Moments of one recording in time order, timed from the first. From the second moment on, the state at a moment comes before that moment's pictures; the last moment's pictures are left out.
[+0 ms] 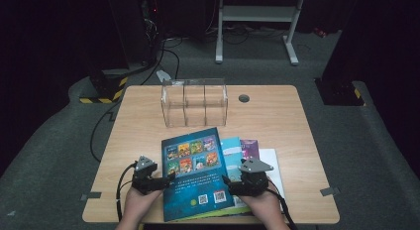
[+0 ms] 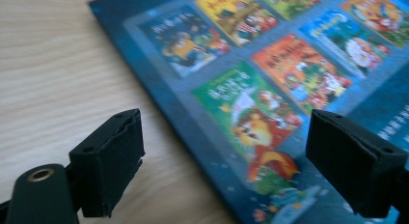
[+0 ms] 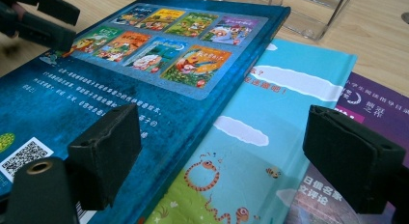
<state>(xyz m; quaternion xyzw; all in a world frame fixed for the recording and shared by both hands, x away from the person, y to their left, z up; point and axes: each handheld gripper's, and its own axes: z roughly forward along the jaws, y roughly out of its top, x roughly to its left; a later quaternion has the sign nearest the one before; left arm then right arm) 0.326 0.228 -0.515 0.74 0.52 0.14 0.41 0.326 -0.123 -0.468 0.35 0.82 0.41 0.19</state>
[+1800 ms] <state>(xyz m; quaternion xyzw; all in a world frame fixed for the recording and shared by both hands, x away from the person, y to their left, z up) 0.328 0.162 -0.511 0.77 0.47 0.12 0.42 0.306 -0.145 -0.467 0.39 0.80 0.41 0.20</state>
